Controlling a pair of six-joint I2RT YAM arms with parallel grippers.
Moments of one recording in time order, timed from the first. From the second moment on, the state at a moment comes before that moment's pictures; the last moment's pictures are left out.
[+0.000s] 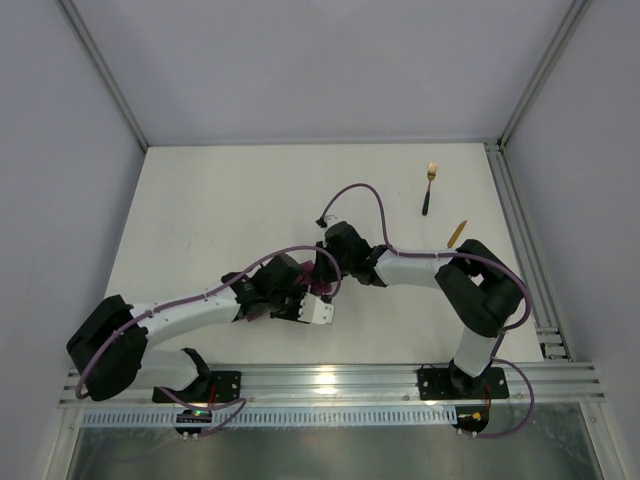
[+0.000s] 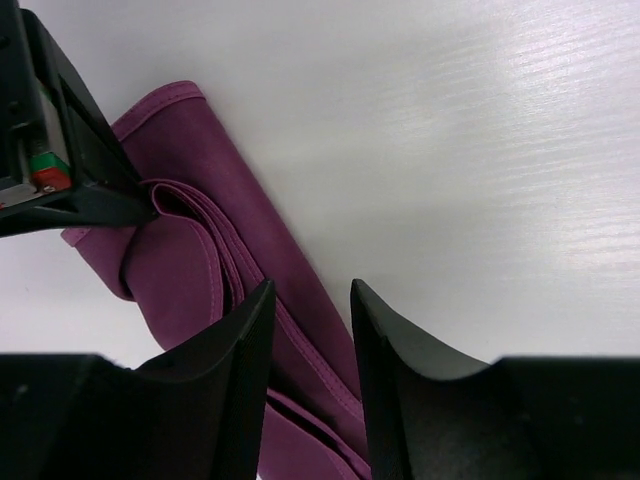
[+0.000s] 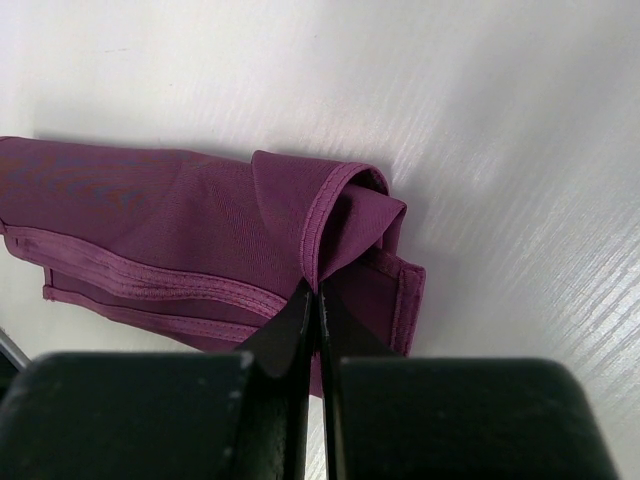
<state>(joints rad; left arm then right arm) -0.88 1.30 0.68 -0.37 0.20 0.92 0.80 1.77 0.93 0.08 -0.11 0.55</state>
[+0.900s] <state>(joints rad) -0.91 1.34 0.70 -0.35 0.15 0.87 0.80 1.77 0.93 0.08 -0.11 0.55</state>
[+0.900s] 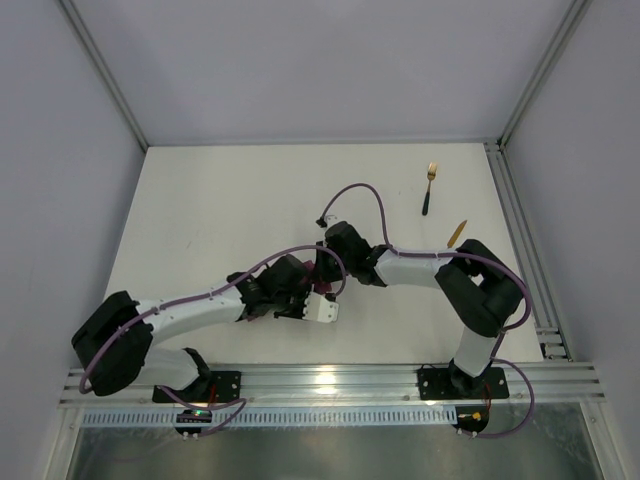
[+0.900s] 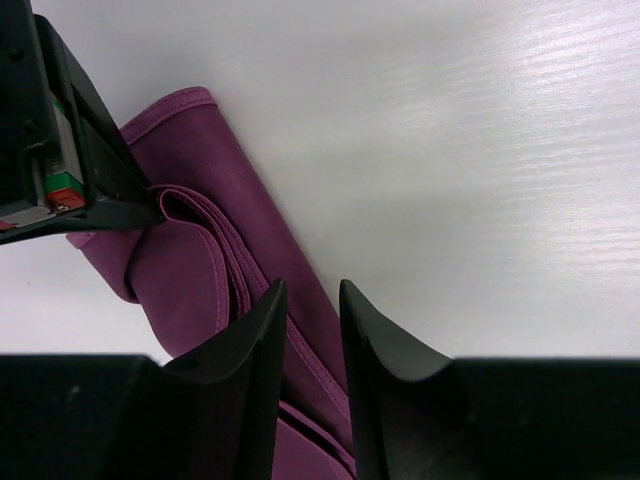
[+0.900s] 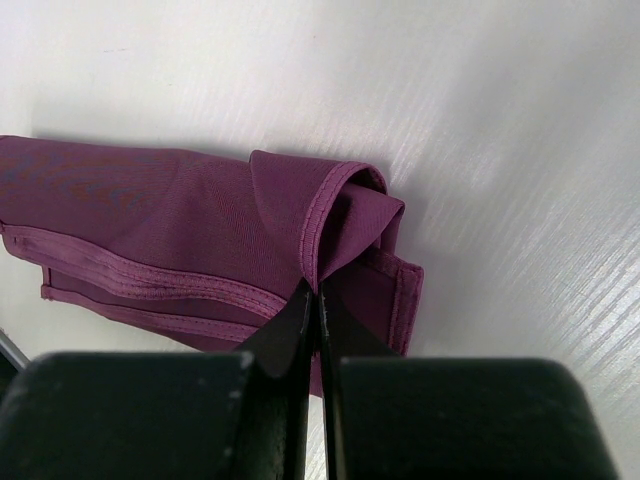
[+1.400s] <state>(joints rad) -0.91 1.43 0.70 -0.33 0.11 0.86 0.80 1.77 0.93 0.08 -0.12 0.55</state>
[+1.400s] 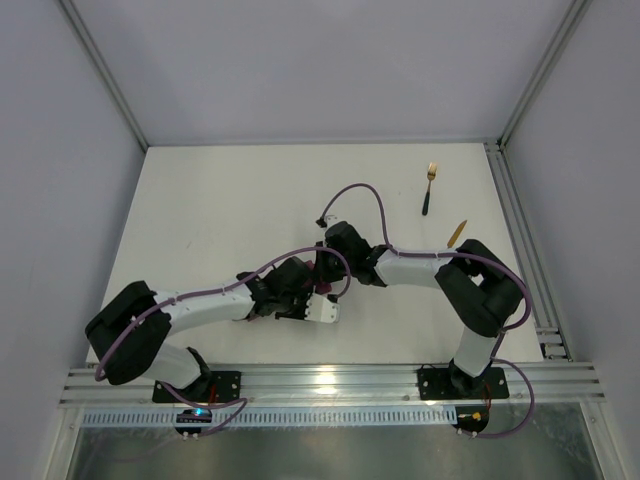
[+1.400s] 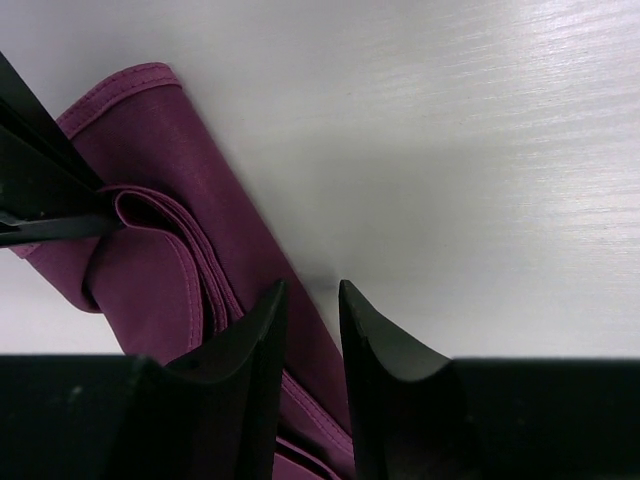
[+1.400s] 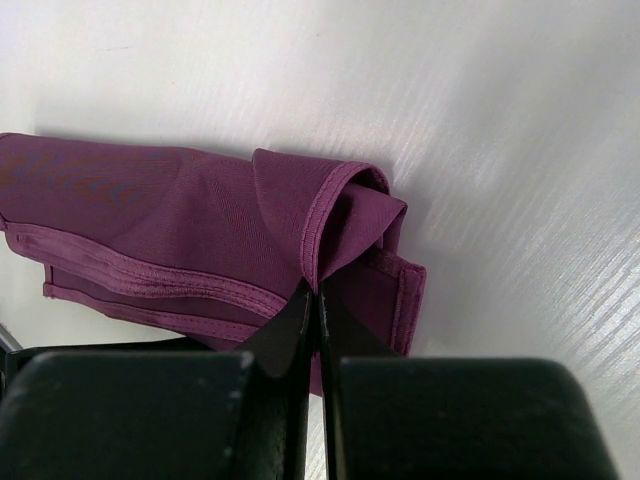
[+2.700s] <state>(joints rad) -0.91 1.43 0.67 -0.25 0.12 0.84 0.79 1.77 0.92 0.09 -0.13 0.55</state>
